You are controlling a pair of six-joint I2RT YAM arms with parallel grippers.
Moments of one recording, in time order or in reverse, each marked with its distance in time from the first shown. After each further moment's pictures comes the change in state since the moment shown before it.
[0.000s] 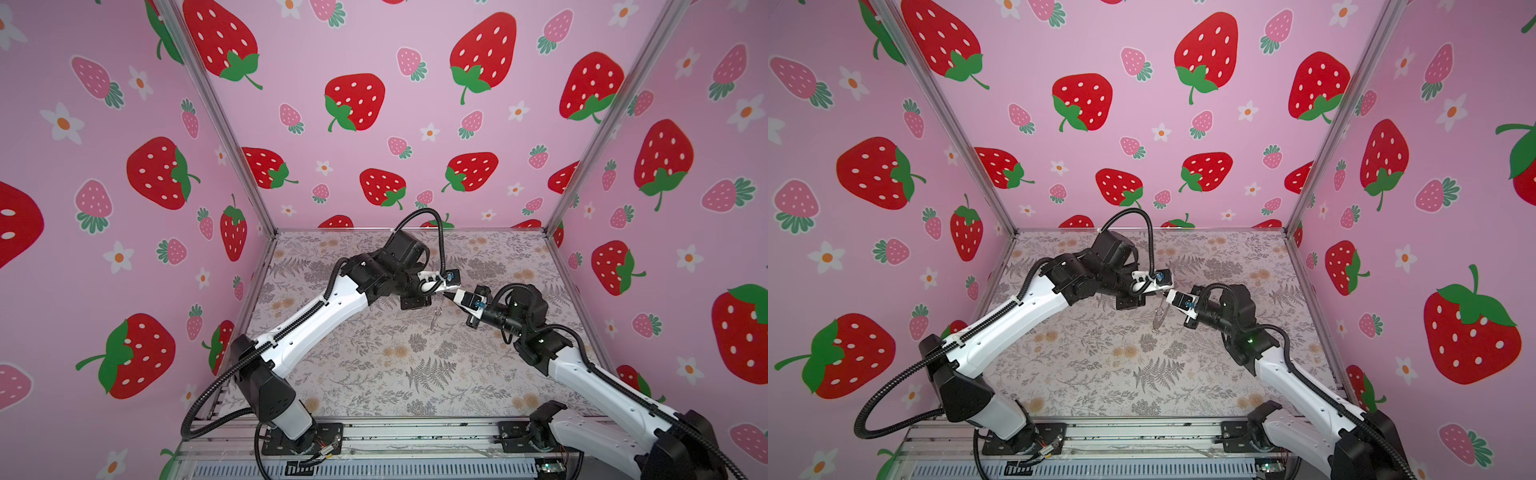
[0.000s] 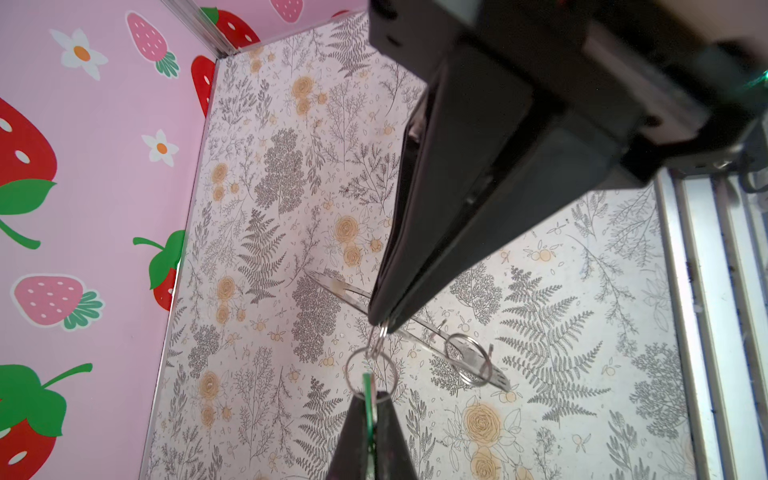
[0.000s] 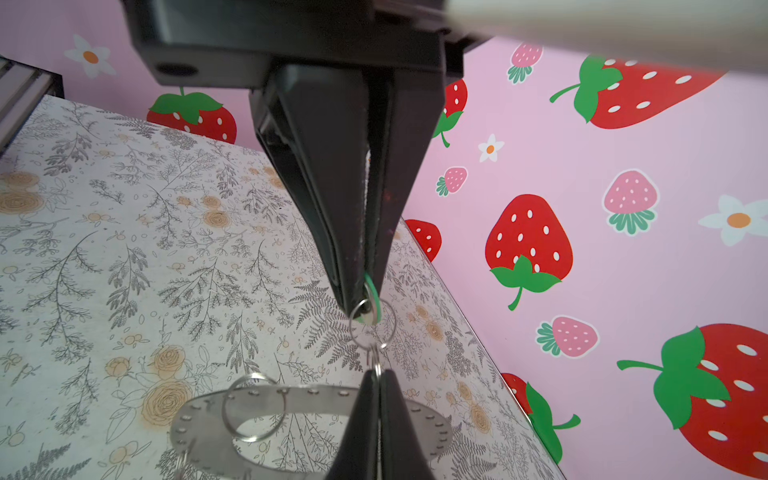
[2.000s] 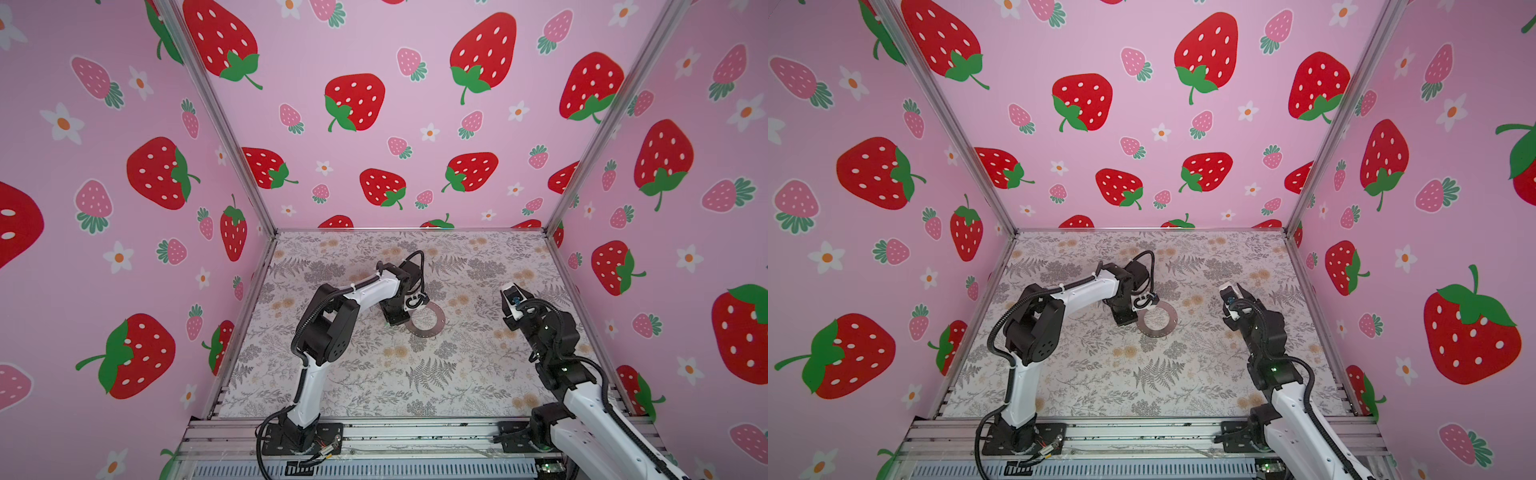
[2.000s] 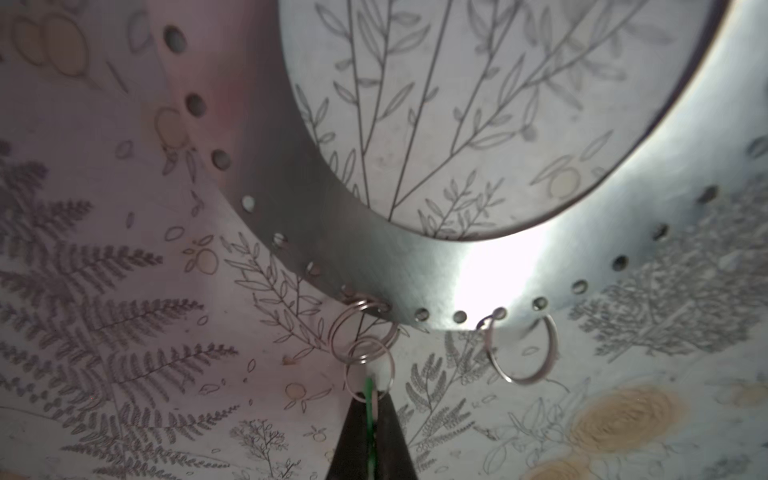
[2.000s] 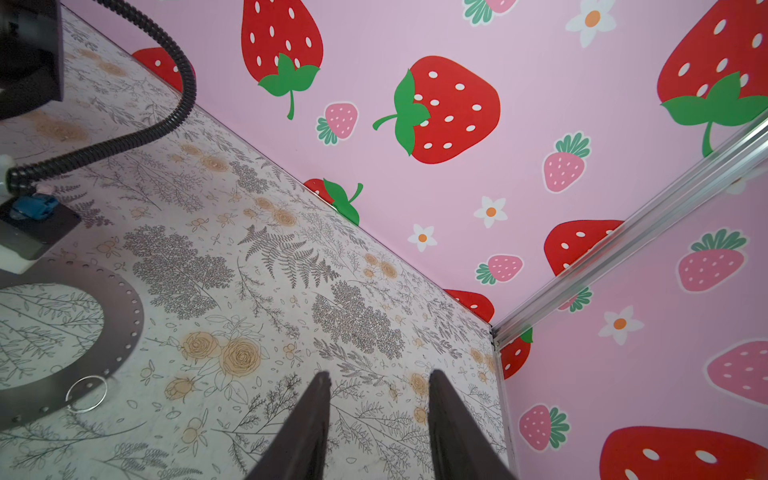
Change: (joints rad) left arm 0.158 0.507 -0.094 -0.092 -0.259 -0.220; right arm -0.276 -0.297 -0.245 -0.035 0.520 0.031
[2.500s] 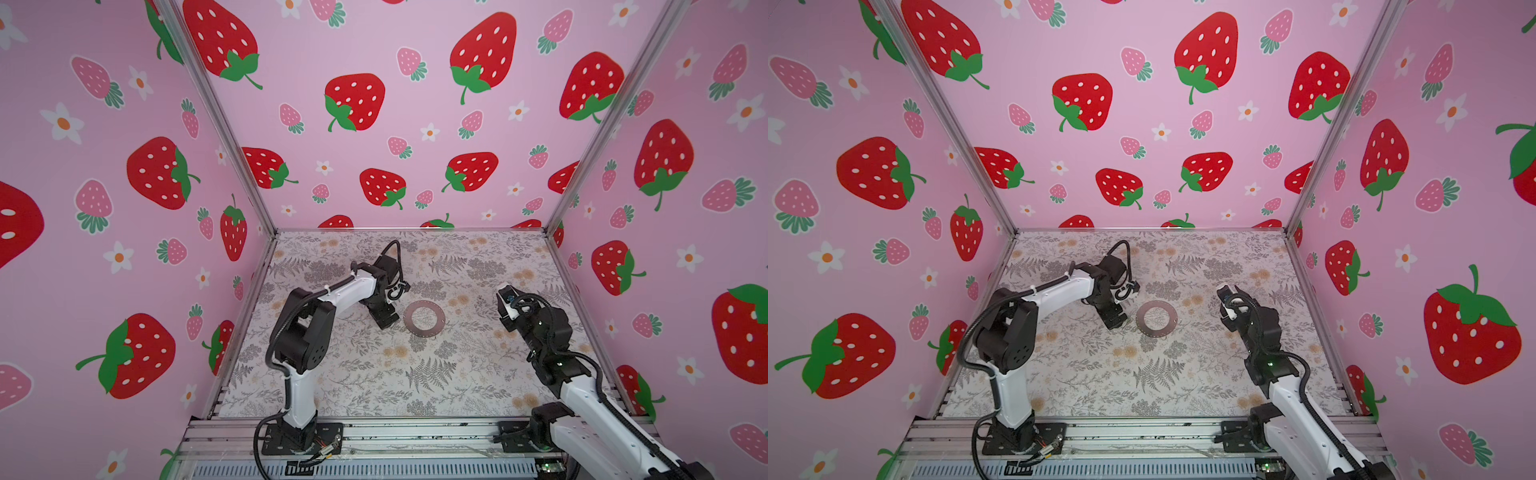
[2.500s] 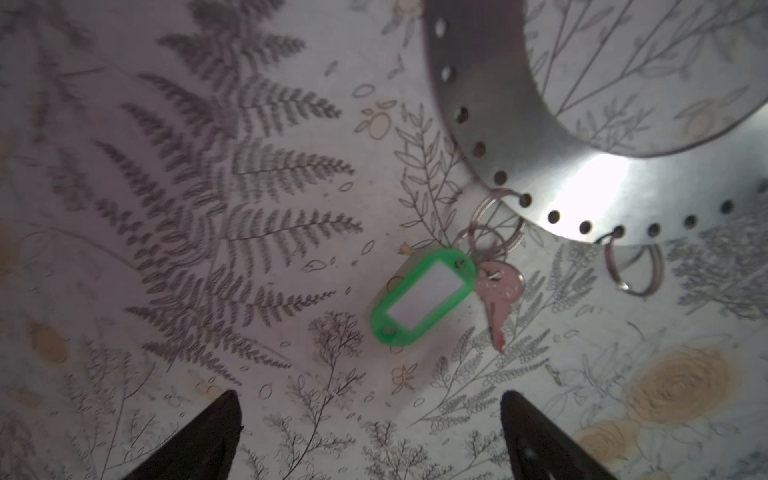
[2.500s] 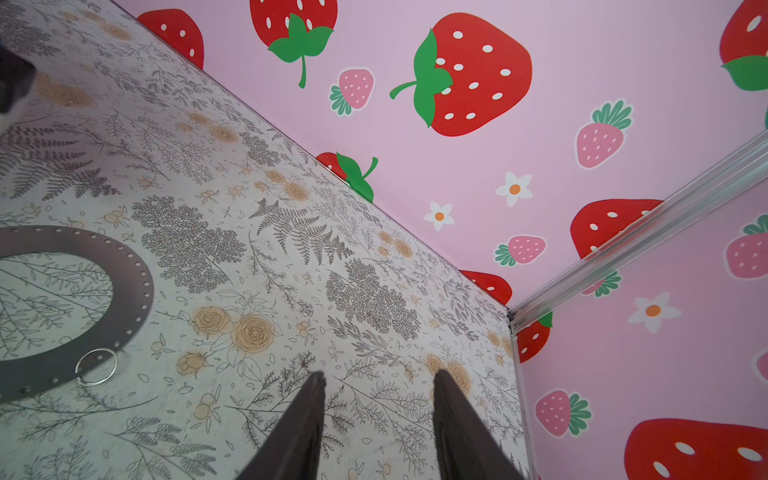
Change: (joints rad) left arm 0.149 -0.262 -0.244 0.203 0.046 -0.134; right arm 0.000 0.095 -0.002 0.032 0.000 0.024
